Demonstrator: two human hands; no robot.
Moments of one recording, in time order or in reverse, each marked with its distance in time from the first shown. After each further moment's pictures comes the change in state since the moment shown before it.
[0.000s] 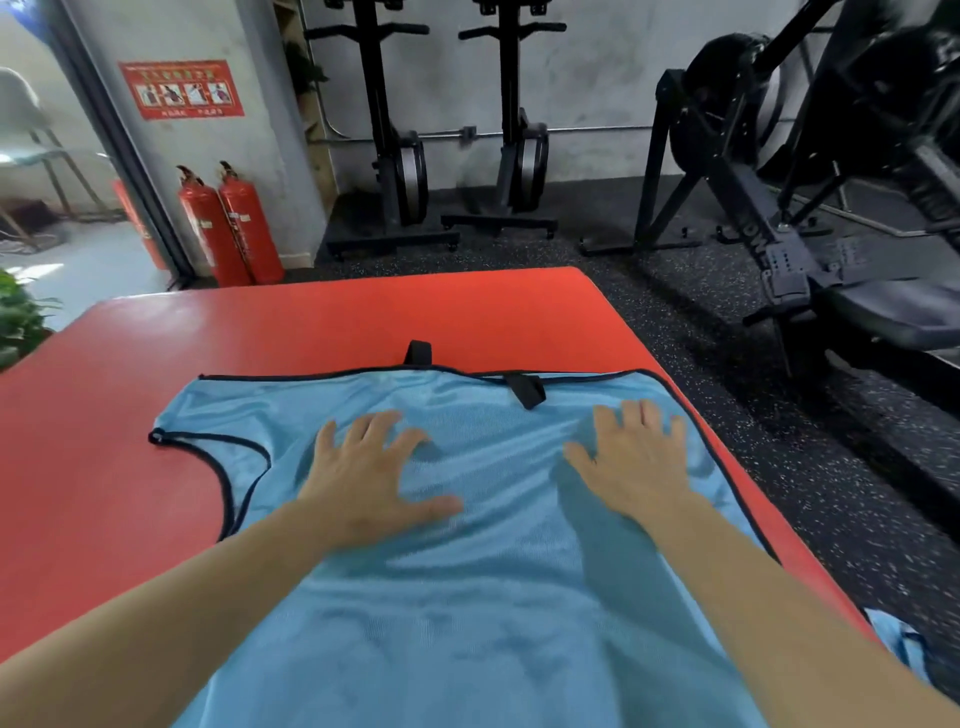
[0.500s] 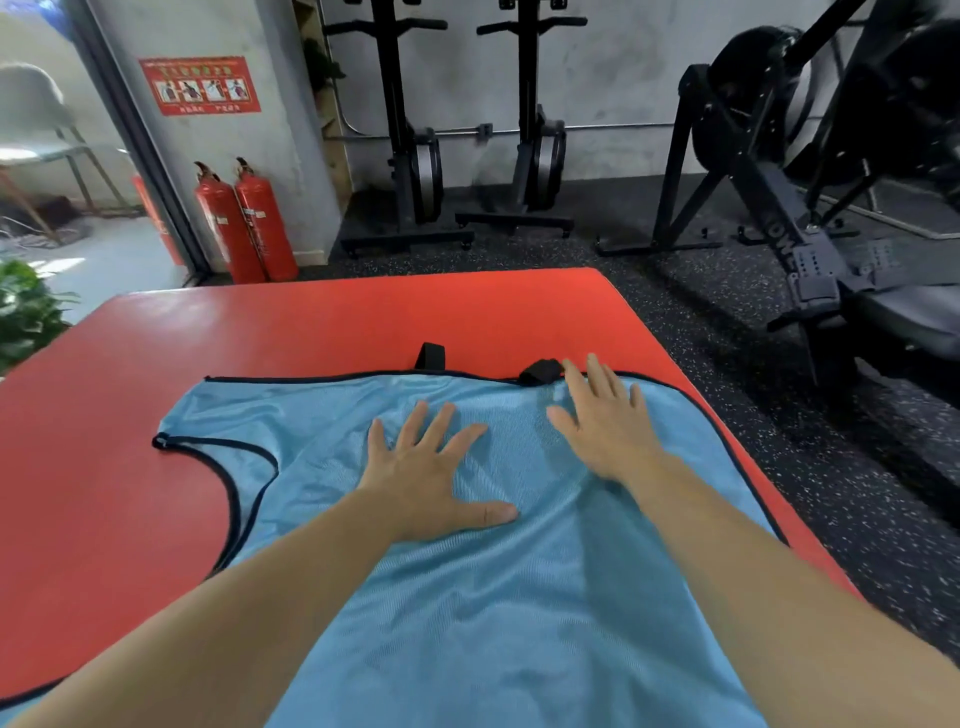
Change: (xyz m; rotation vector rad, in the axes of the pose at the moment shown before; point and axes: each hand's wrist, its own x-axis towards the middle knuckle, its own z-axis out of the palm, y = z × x) left_hand 0.039 0.025 0.019 0.071 -0.191 0.007; right_hand 0.061 -0.023 0.004 0.270 -0.043 -0.159
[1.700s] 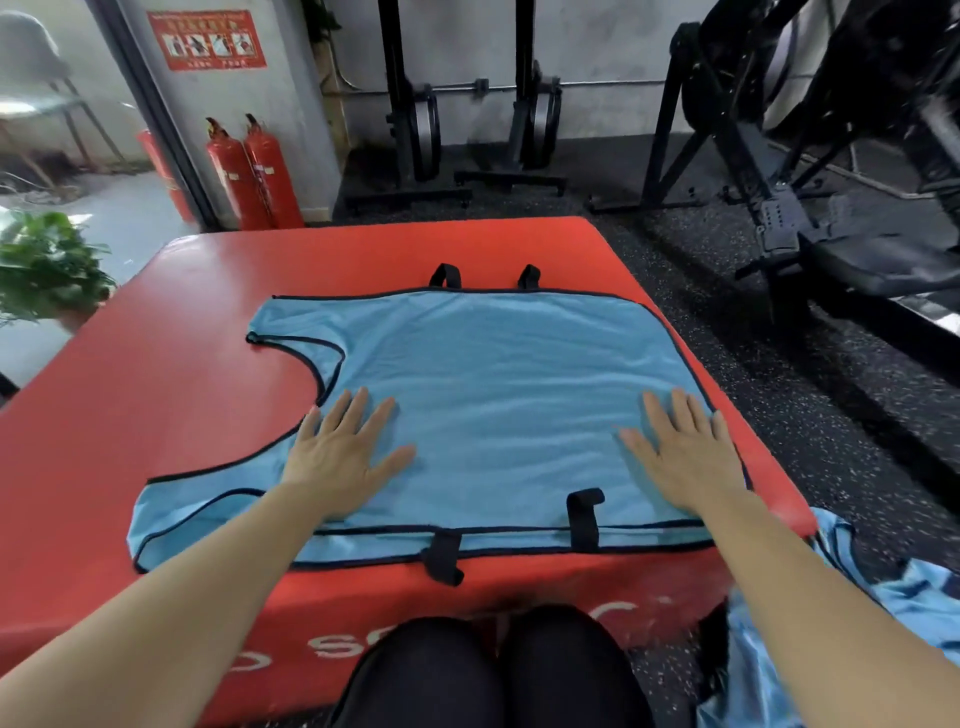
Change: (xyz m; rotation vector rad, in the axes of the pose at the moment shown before) left_hand -0.177 -0.060 0.043 -0.009 0.049 -0.138; right_hand -0.213 0.039 0.000 -0.259 -0.163 0.214
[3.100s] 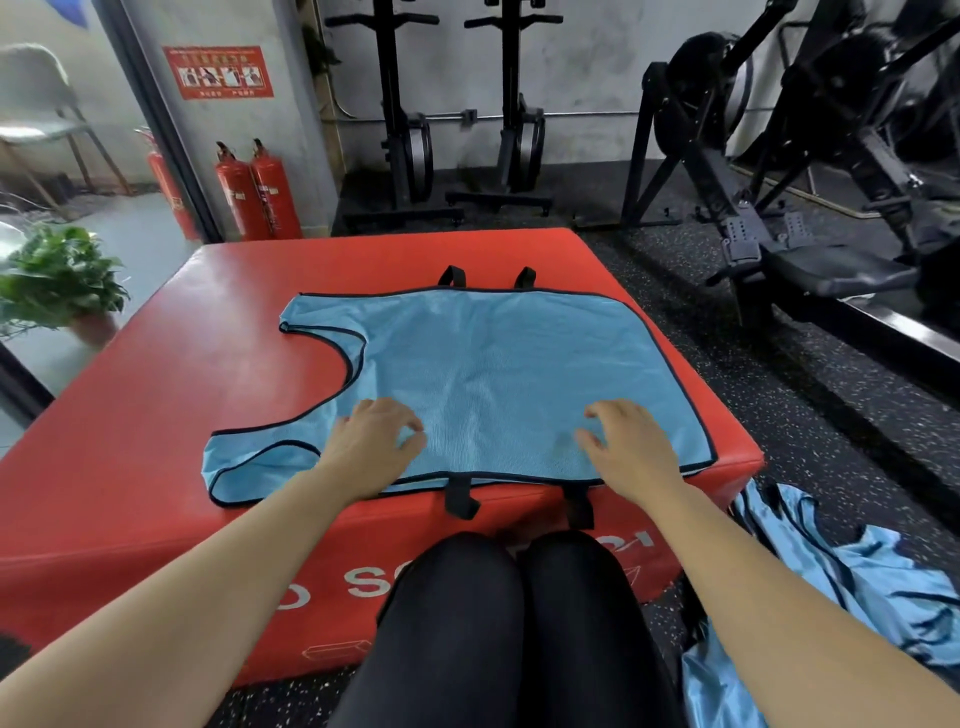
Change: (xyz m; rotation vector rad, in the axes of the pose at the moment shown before) left_hand -0.081 0.019 -0.028 -0.337 0.179 0.105; right_hand -0.099 -0.062 -0.021 0.430 0.212 -0.120
